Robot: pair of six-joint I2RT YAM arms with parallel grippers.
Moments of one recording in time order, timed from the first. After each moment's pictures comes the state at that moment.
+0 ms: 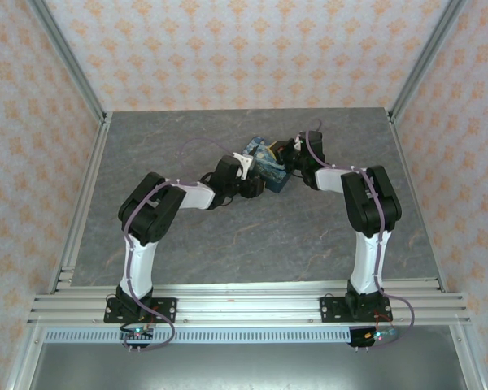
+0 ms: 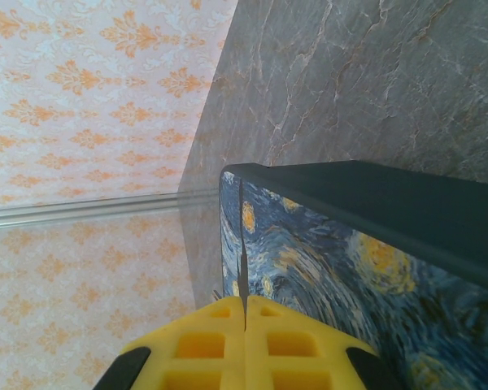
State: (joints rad) left arm -0.52 2.08 1.13 0.31 0.19 -0.27; right arm 0.28 2.02 1.16 0.46 -0.46 1.28
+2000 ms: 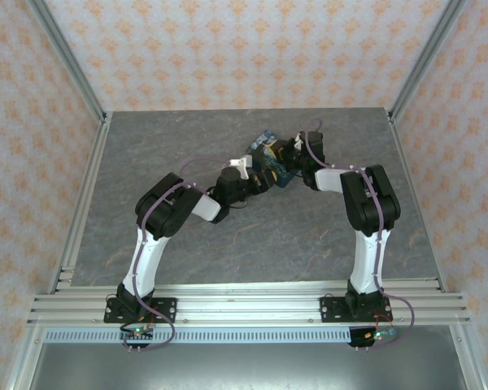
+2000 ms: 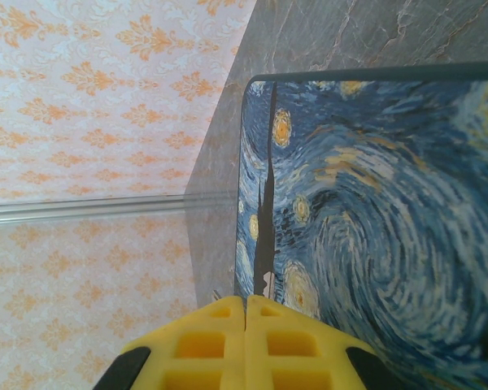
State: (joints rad) left arm -0.56 2.22 1.04 0.94 0.28 -0.96; right arm 0.28 2.04 1.15 0.51 -0.47 1.27
